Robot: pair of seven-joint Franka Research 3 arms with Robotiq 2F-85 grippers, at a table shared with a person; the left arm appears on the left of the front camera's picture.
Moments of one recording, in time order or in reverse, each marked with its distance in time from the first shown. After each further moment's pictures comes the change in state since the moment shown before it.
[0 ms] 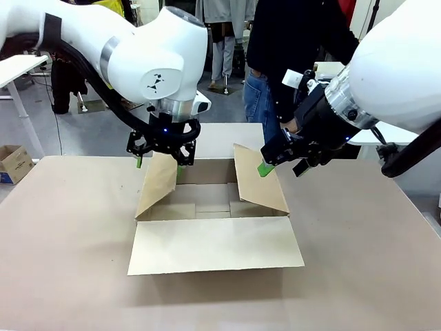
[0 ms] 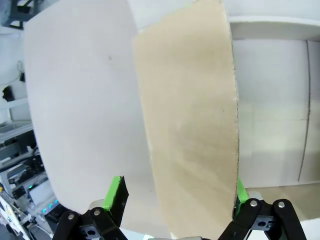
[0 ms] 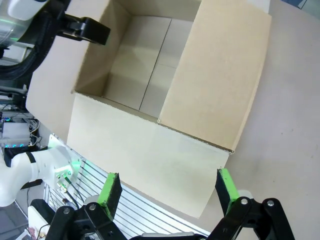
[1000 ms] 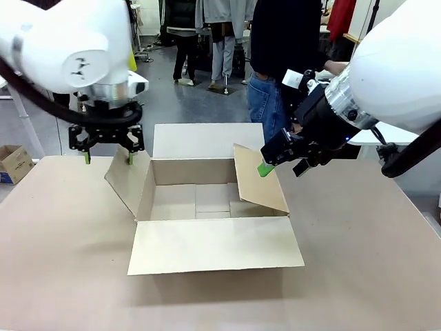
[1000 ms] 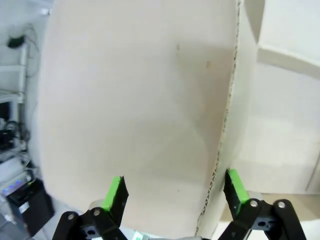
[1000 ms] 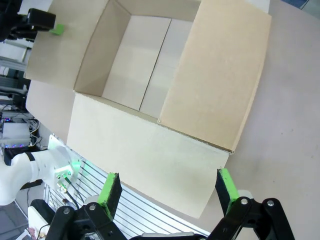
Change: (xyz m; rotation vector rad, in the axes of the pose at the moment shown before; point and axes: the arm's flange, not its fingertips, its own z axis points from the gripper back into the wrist) left arm -0.013 0.135 -0.012 -0.123 0.004 0.242; right arm 0.000 0.000 0.000 0.000 -0.001 0.000
